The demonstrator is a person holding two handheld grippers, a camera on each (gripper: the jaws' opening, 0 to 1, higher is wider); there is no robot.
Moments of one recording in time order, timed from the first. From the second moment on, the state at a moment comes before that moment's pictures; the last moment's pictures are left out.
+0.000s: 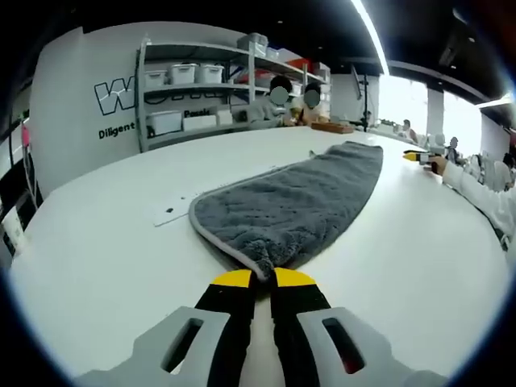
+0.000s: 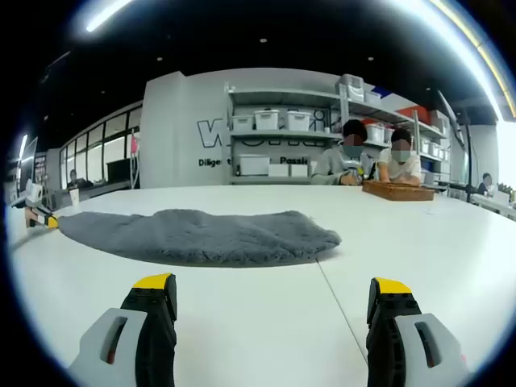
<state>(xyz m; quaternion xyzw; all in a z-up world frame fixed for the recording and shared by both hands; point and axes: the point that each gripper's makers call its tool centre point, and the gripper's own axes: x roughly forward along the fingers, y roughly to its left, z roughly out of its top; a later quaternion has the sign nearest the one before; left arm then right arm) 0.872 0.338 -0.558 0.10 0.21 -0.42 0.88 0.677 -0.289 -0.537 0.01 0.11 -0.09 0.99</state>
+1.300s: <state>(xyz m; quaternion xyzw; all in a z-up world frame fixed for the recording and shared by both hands) 0.871 0.483 -0.554 0.06 0.21 -0.28 0.93 0.680 -0.292 -0.538 0.02 0.11 -0.09 0.99</state>
